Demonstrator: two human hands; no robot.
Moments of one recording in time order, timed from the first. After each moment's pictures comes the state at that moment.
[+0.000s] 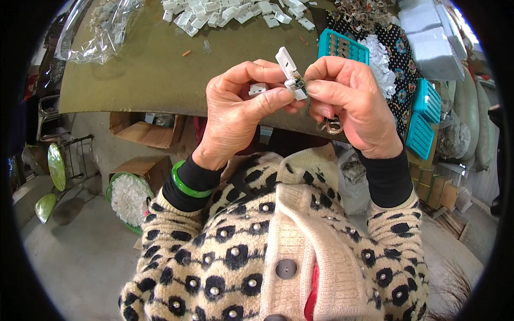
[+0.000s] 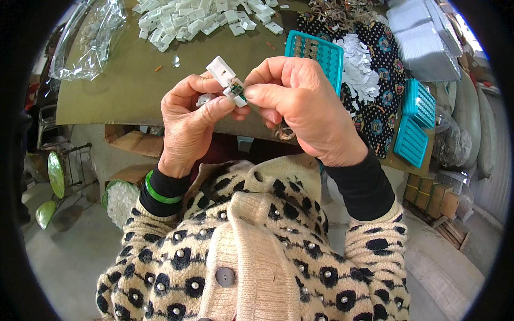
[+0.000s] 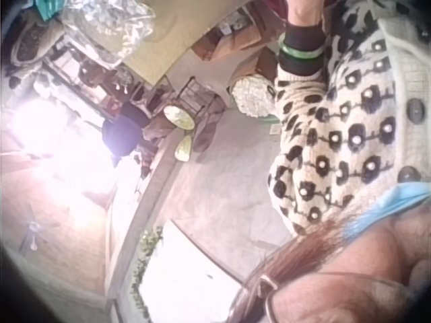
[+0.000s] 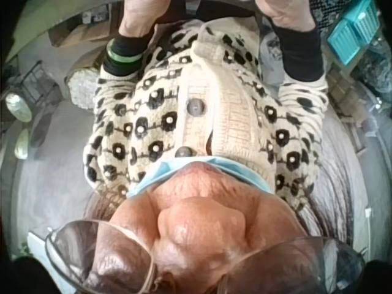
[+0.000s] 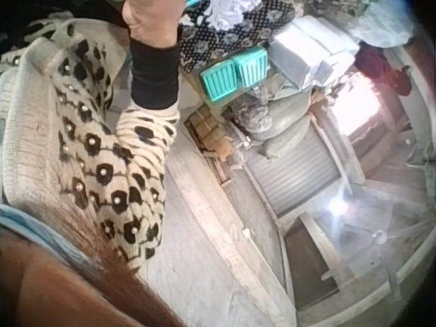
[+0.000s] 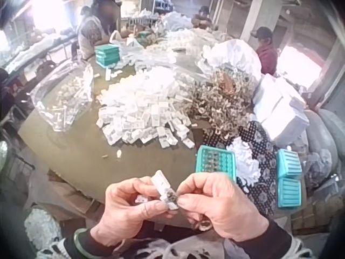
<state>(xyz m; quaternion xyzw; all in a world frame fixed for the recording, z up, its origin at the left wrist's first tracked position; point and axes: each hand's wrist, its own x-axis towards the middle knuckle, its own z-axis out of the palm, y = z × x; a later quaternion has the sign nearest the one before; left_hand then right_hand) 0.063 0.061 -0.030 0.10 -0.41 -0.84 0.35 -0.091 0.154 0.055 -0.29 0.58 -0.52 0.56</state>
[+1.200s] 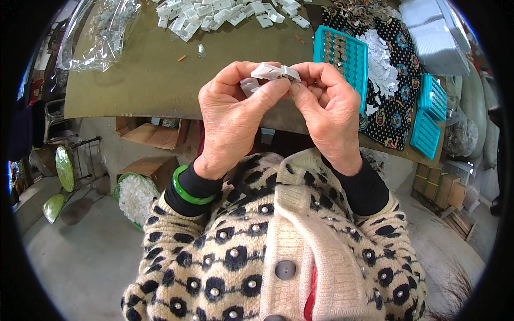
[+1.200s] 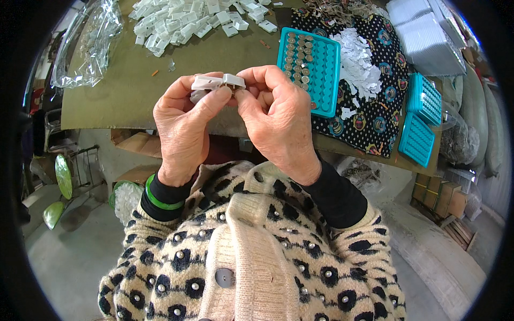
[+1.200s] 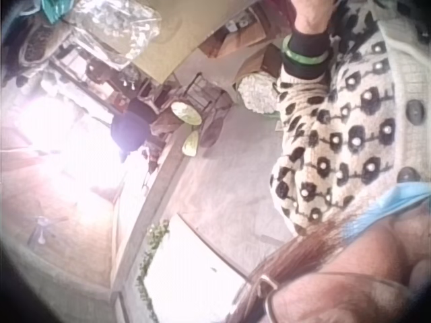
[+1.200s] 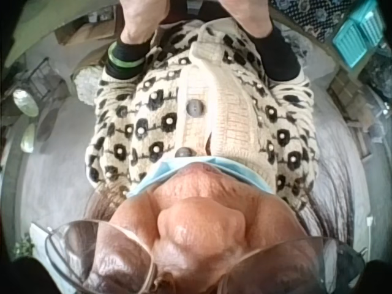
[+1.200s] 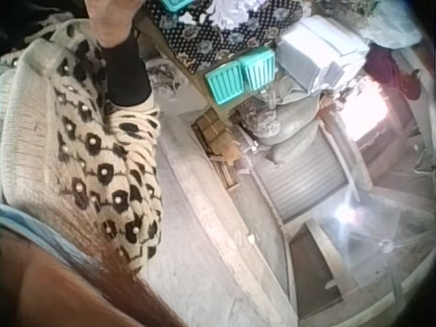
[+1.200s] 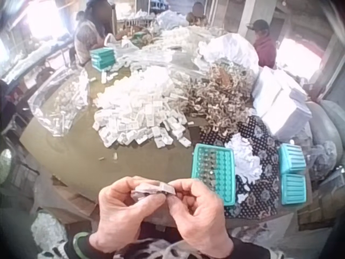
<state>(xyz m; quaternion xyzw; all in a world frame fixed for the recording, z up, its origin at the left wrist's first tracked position) 0.053 0.075 -0.009 0.25 -0.45 -0.77 0.39 -0.060 0.161 0.005 -0.35 0.67 -0.59 0.28</state>
